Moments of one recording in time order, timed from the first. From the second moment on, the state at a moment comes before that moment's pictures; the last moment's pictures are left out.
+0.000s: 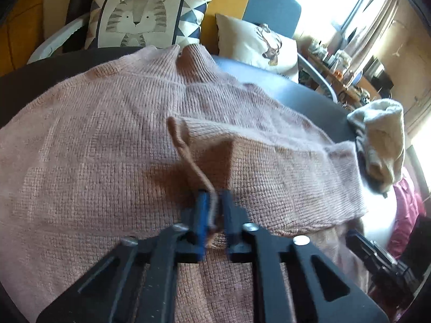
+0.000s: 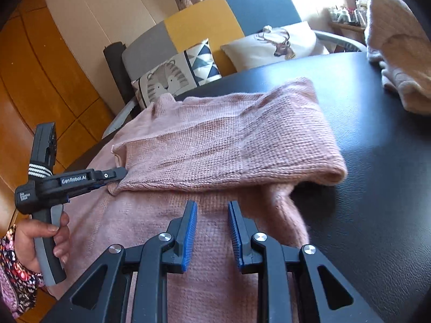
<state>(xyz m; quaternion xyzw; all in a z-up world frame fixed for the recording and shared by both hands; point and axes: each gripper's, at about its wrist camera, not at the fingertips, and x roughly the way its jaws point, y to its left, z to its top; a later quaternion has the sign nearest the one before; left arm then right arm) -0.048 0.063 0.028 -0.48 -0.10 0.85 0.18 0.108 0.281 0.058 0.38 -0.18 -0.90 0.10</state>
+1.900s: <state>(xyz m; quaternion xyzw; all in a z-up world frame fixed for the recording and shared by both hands) 0.004 -0.034 0.006 -0.41 -0.18 0.88 0.14 0.086 0.354 0.068 0.39 -0.23 -0.89 0.01</state>
